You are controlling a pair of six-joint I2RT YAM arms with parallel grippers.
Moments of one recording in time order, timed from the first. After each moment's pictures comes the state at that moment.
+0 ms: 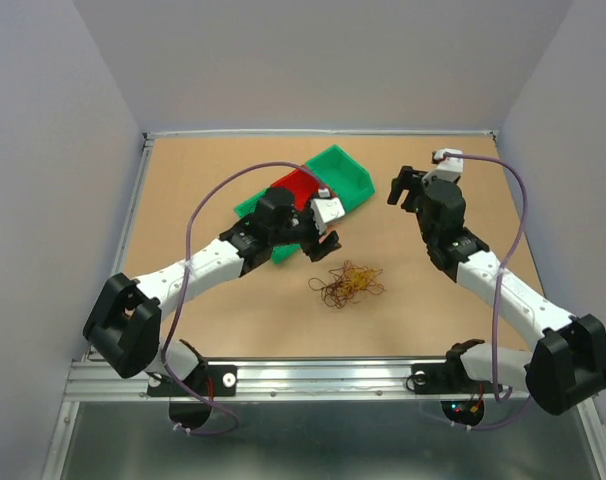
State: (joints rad) left arm -0.67 1.40 0.95 0.07 0.42 0.30; right arm 0.44 1.22 0.86 0.19 0.36 0.23
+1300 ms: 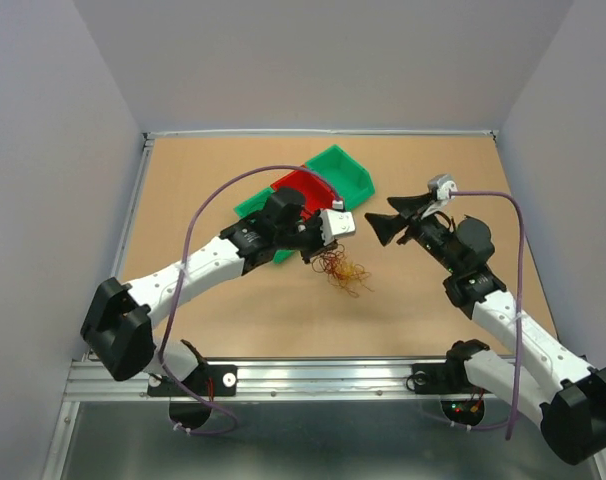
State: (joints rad) left arm -0.82 1.44 1.06 -0.22 0.42 0.46; right arm 0.38 0.89 0.56 0.43 -0.17 0.25
